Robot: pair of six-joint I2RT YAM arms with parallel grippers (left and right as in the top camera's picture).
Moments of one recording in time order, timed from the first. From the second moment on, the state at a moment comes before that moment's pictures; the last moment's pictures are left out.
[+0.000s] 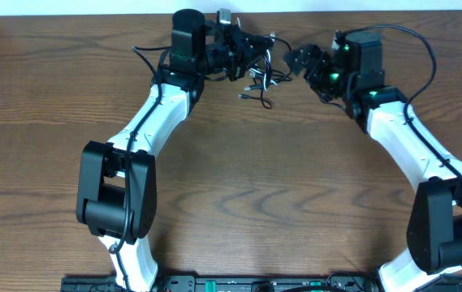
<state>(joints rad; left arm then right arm) -0.27 1.97 1.44 0.22 0.86 -1.40 0.19 1.77 1.23 -0.09 -0.45 0.89</state>
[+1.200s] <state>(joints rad) -0.34 1.97 1.46 -0.65 -0.09 -1.61 0.37 1.79 1.23 -0.29 -0.42 0.57</state>
